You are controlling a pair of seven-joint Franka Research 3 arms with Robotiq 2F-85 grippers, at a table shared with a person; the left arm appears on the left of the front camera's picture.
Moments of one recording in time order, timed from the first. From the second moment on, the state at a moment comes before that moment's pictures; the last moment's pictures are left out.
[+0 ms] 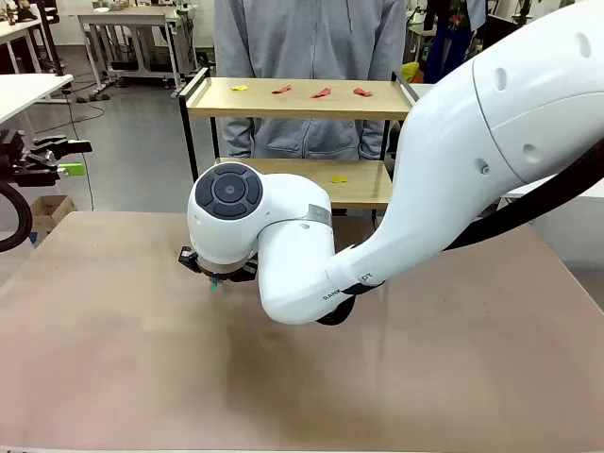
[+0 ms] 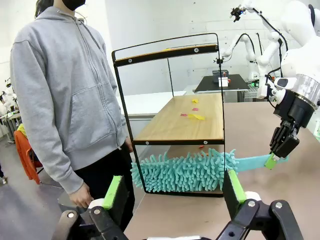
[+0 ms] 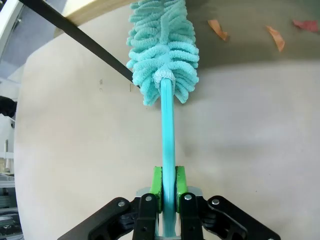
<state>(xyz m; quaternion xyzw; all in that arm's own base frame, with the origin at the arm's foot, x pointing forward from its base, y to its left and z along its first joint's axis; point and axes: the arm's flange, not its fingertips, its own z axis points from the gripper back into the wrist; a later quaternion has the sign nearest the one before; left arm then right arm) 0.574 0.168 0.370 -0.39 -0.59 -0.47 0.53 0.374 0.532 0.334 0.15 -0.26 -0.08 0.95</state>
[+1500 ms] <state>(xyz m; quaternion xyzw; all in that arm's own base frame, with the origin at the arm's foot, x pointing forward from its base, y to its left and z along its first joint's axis) 0.574 0.168 0.370 -0.39 -0.59 -0.47 0.53 0.386 0.433 0.333 0.15 -0.21 -0.13 0.96</state>
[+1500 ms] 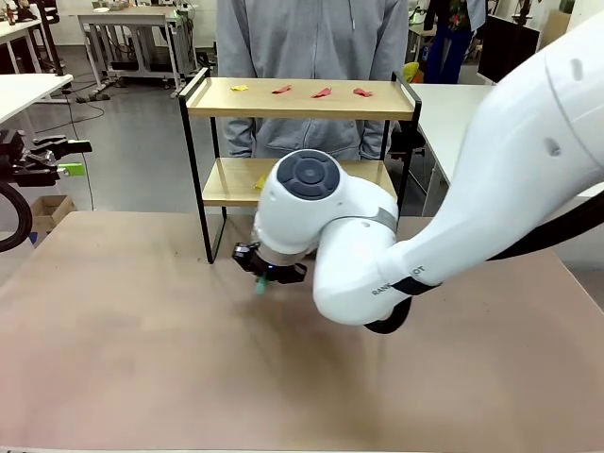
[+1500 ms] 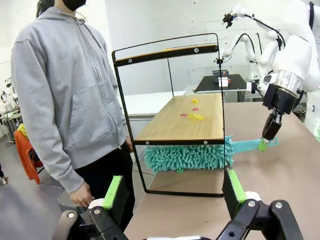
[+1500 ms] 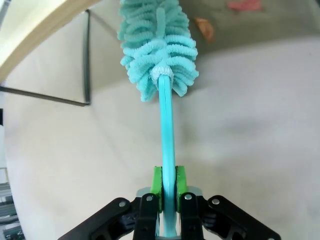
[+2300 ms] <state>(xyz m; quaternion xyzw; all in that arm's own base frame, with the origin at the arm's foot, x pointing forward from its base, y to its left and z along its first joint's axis) 0.574 0.168 0.370 -0.39 -0.59 -0.47 0.53 0.398 0.324 0.358 0.09 -0.18 -0.16 0.97</state>
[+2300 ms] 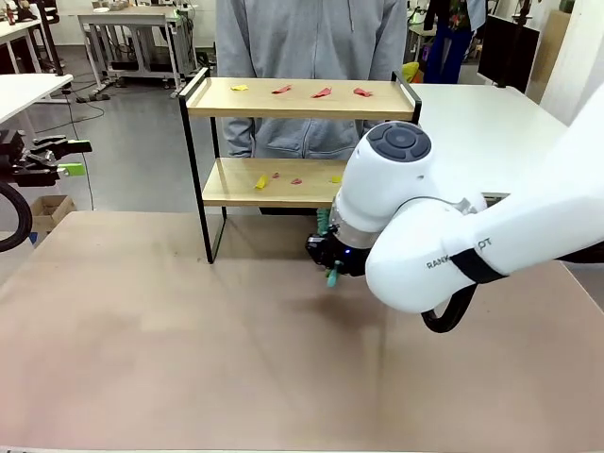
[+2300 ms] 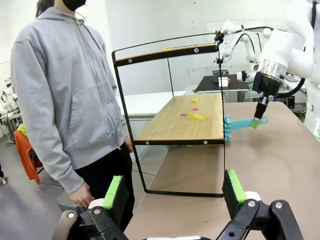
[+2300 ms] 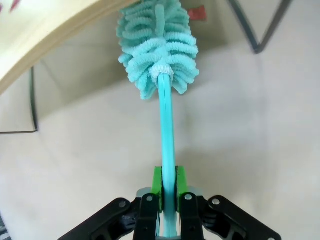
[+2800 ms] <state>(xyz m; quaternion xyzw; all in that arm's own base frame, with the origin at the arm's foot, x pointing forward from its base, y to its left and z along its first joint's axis) 0.574 0.168 0.370 -0.39 -0.59 -0.47 0.53 0.402 0.276 0.377 -0.02 -0.17 -0.17 0.97</state>
